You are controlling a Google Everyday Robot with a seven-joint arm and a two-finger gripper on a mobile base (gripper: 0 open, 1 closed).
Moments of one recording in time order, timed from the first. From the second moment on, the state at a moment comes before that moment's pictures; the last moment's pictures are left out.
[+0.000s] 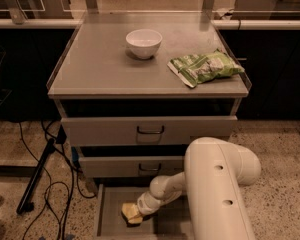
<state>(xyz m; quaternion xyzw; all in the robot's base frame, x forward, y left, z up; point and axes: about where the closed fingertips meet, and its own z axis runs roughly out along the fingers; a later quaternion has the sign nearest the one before) 0.497 0.063 0.195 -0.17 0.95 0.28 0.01</state>
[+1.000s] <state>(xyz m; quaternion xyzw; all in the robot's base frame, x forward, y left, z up) 0.499 0.059 0.153 -0.11 0.95 0.28 0.01</state>
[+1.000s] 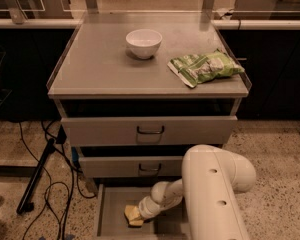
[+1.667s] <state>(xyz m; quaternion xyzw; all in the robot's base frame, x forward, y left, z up) 0.499 0.059 0.147 -0.10 0.96 0.28 0.00</state>
